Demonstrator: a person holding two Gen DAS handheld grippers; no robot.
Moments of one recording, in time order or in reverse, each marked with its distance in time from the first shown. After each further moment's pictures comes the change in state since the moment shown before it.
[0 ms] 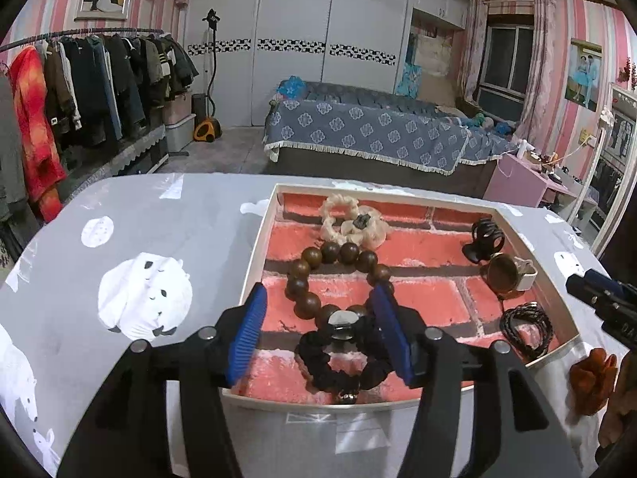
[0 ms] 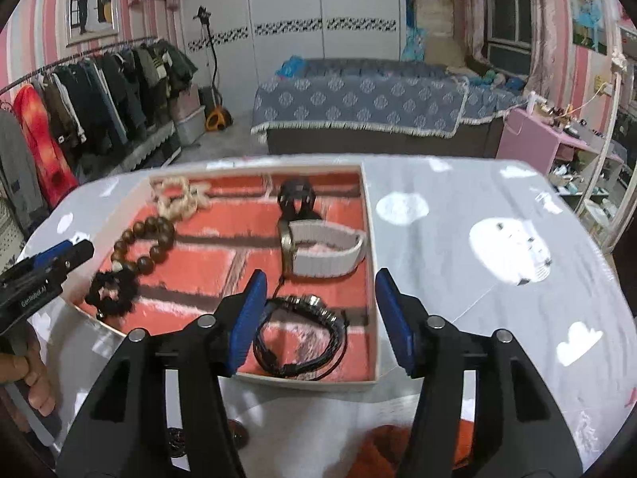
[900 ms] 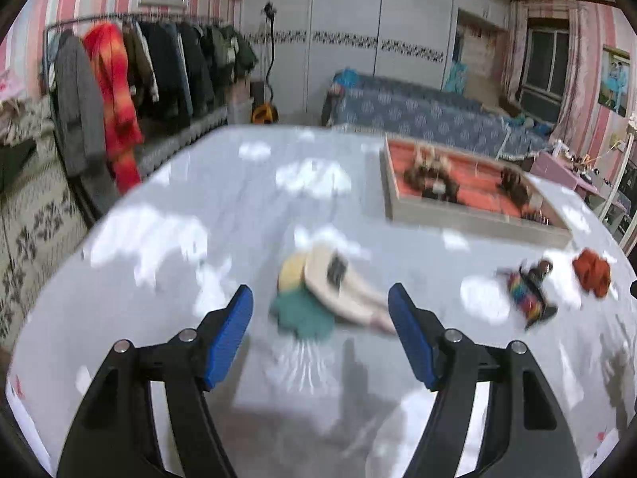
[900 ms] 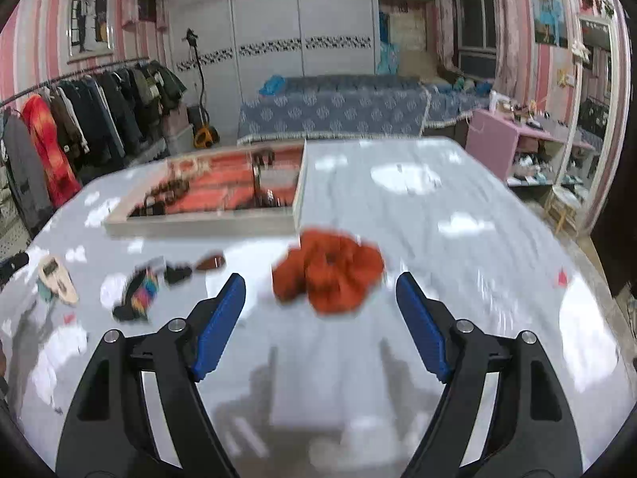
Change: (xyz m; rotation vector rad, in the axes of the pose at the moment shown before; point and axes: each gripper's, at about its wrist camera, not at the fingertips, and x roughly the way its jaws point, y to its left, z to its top) left arm -0.171 0.082 -0.127 -0.078 0.061 0.163; right arm -0.155 -0.048 -0.127 0.056 -0.021 -0.044
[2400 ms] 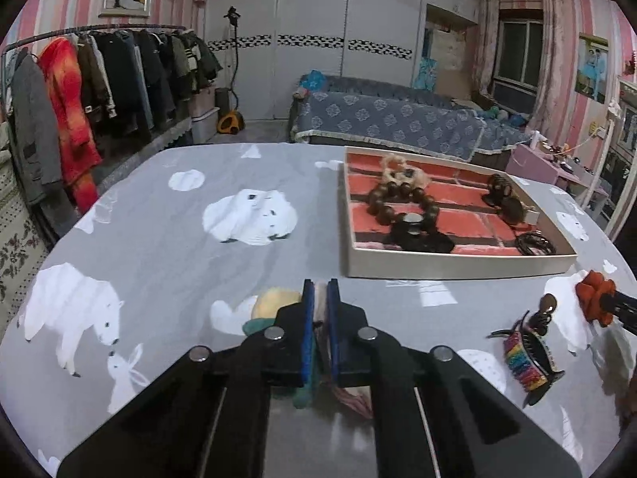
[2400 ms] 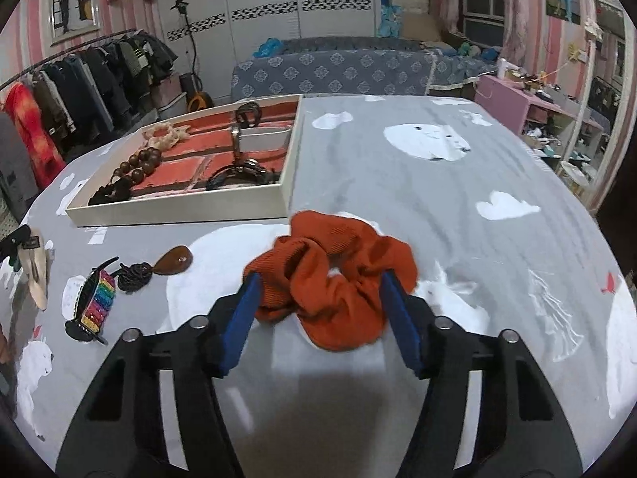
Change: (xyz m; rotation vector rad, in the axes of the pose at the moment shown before) left arm 0.072 -0.037 0.060 0.076 -0.036 -0.100; right arm 0.093 0.004 0.025 -0.008 0.136 0.009
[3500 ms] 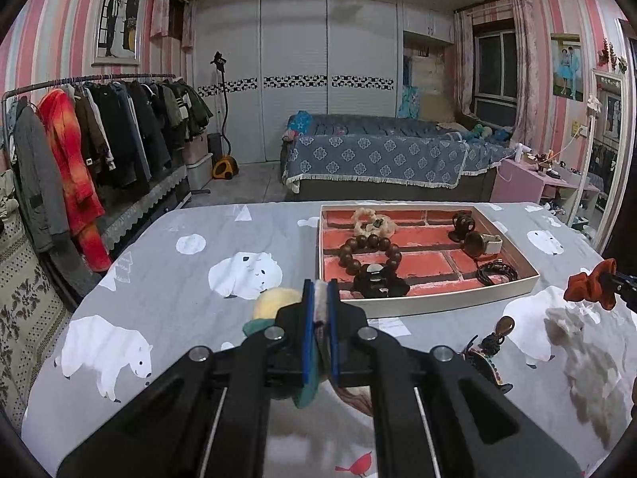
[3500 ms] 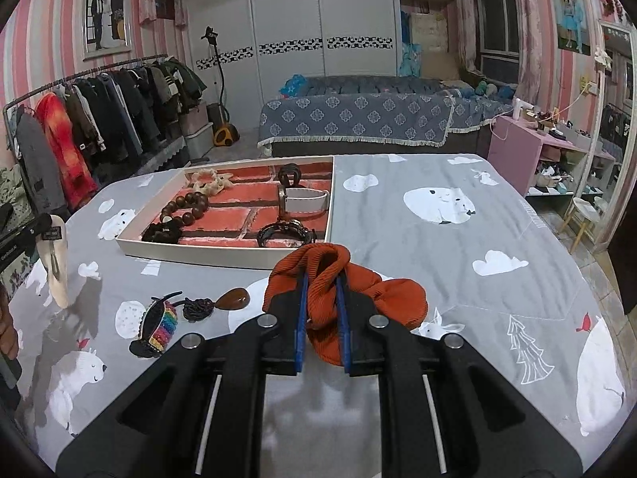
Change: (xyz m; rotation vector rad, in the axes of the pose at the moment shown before) left arm -0.065 -0.033 0.026 0.085 -0.141 0.007; right arm -0.074 0.016 0.018 -0.046 -0.159 0.061
